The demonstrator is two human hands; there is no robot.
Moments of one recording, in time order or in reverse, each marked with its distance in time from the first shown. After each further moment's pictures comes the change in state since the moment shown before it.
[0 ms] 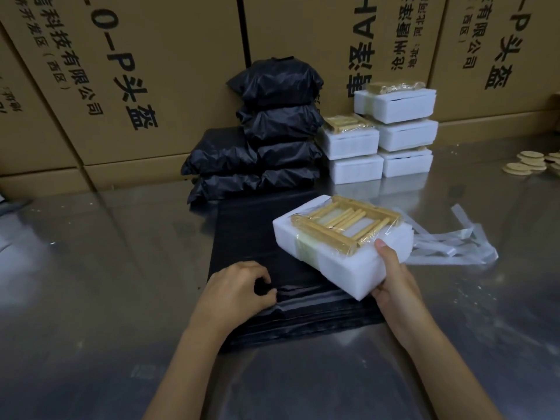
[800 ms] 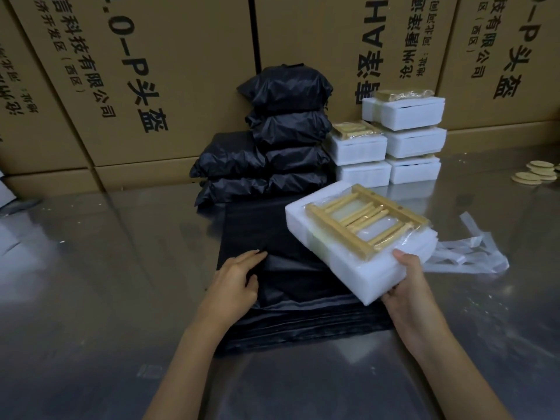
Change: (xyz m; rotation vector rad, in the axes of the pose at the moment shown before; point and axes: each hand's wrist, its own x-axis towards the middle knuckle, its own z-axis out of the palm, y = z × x) left_hand 0.004 -0.019 0.007 -0.255 0.070 -0.115; right_hand -0.002 -0.003 0.000 0.137 -0.002 -0.012
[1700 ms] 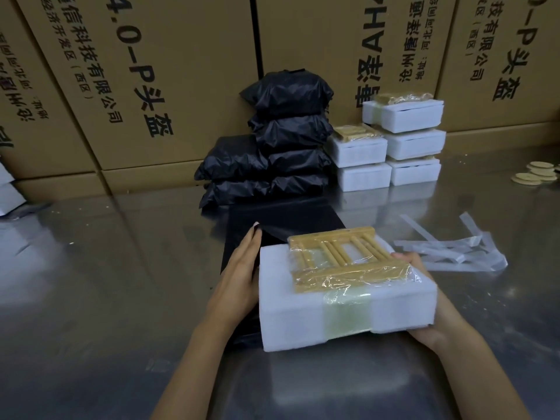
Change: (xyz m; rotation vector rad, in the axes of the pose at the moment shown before) left_hand -0.012 0.016 -0.007 -0.150 0.037 0.088; right_hand -0.009 -0.022 -0.011 -0.065 -0.180 0.345
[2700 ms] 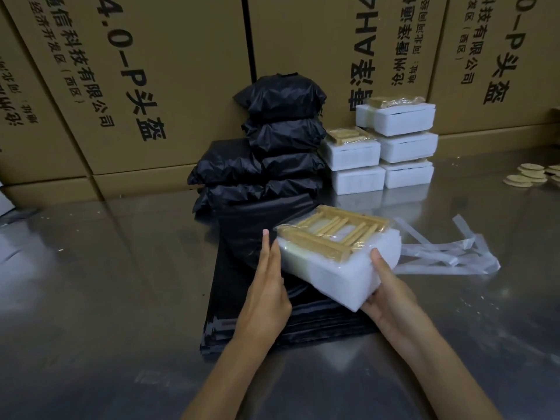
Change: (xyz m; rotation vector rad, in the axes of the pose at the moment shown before) left_hand -0.001 0.030 0.051 -0.033 0.072 -0.018; right_hand 0.009 0.017 0.021 0.029 0.084 -0.145
